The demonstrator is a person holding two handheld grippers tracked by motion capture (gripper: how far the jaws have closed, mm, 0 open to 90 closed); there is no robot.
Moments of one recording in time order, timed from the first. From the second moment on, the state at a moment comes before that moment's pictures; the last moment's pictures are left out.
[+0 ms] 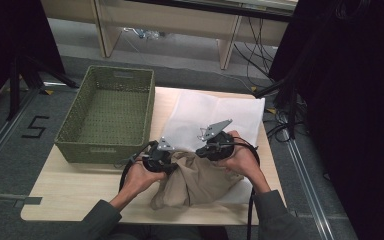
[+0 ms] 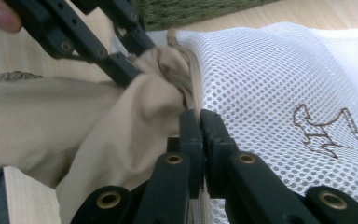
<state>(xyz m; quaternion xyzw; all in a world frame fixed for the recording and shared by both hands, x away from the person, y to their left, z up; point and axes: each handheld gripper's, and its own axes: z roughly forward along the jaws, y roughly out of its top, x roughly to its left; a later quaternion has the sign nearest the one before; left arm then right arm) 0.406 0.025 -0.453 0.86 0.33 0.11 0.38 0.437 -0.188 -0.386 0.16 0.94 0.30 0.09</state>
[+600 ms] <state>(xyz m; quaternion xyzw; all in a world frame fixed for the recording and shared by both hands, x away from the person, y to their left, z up) 0.421 0.022 -0.444 0.83 0.37 0.09 0.40 0.436 -0.190 -0.385 0.16 0.94 0.30 0.09</state>
